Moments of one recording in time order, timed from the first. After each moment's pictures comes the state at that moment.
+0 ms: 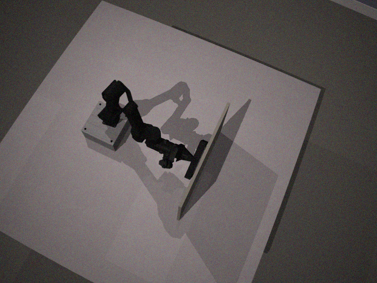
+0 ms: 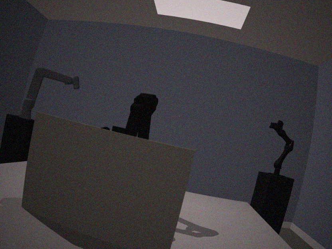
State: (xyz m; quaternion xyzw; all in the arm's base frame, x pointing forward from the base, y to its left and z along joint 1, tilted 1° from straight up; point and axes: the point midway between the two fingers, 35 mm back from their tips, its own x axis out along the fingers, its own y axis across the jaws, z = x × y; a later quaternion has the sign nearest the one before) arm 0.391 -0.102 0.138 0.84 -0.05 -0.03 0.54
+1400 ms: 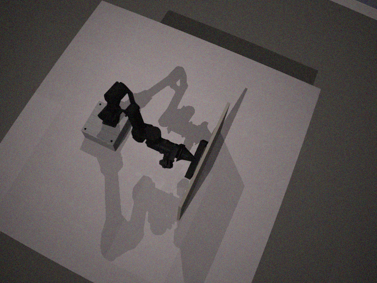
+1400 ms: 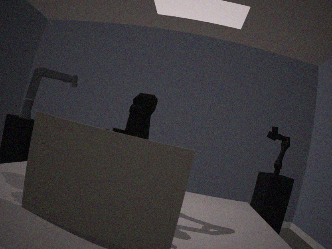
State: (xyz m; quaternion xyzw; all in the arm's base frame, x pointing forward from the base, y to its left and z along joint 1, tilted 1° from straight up) arm 0.391 -0.099 0.132 0.84 -0.06 -0.02 0.55
